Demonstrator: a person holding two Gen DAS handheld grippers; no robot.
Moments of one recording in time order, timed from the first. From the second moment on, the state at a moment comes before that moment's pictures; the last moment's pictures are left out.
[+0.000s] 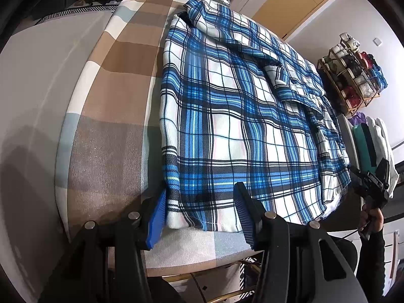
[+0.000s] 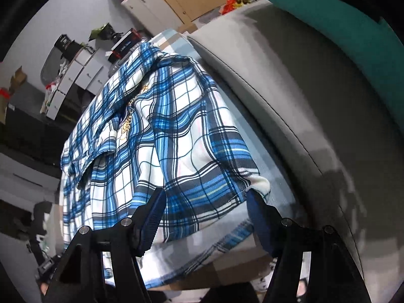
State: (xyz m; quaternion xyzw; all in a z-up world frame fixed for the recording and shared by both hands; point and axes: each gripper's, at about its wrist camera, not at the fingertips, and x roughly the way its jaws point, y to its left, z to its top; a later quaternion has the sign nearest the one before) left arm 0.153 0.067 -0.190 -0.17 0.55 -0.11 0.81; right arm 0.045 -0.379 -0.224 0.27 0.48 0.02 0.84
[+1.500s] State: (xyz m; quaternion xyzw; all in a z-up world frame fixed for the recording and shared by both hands) left arm 0.152 0.067 -0.190 -0.18 0.55 -0.11 0.81; right arm 0.014 -0.253 -0.129 -0.10 0.43 0.19 0.88
